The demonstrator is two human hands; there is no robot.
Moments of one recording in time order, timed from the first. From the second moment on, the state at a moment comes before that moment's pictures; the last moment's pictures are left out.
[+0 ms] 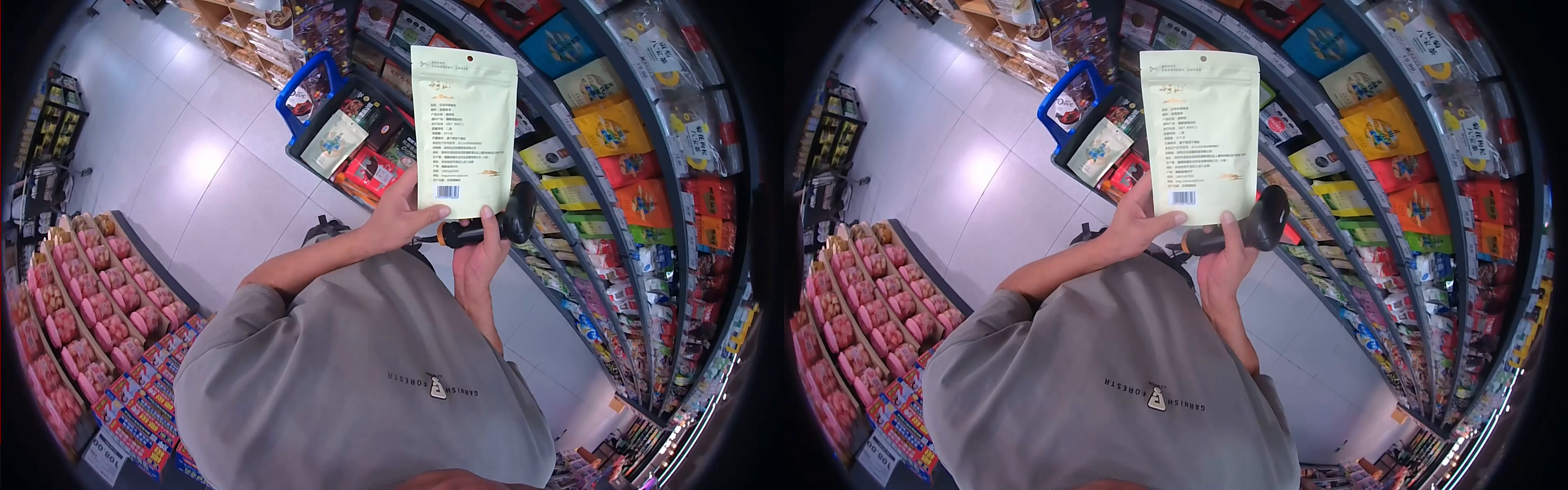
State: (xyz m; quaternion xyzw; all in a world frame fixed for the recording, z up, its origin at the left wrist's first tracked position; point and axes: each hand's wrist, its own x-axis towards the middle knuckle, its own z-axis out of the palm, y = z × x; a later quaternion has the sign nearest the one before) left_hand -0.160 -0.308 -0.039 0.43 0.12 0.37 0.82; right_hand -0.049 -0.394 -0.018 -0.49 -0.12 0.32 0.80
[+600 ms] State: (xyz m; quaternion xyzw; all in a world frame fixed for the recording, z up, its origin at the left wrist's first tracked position) left_hand -0.195 -0.299 -0.035 0.43 0.14 0.38 0.81; right_hand -0.081 -0.382 -0.022 -0.47 -0.14 0.33 0.80
